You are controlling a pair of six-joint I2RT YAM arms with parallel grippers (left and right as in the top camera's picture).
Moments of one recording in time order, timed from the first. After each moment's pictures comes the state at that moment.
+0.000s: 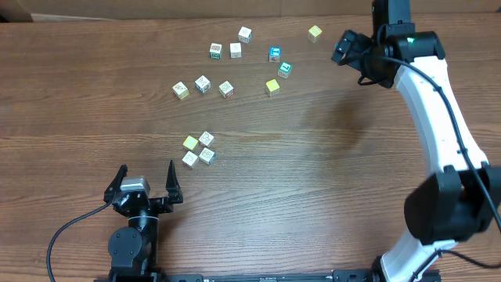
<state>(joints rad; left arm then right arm) -0.05 0.02 0.01 -0.07 -0.11 -0.09 0.10 1.87 1.79 -0.94 0.00 0.54</state>
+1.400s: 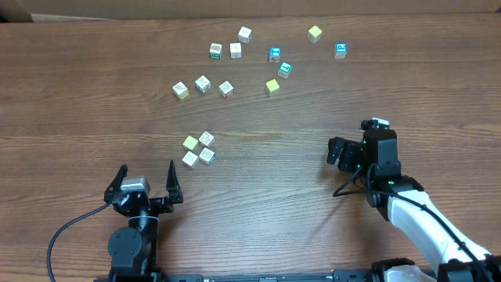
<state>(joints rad) -0.05 0.02 0.01 -0.07 -0.11 -0.09 0.13 1.30 0.49 -0.04 0.04 0.36</state>
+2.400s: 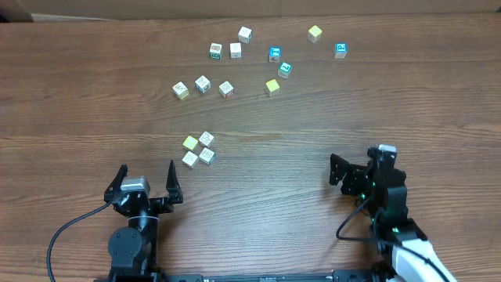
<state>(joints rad) -0.05 0.02 0.01 -0.07 -0.11 -0.09 0.13 0.98 0.15 0.23 0.01 0.36</state>
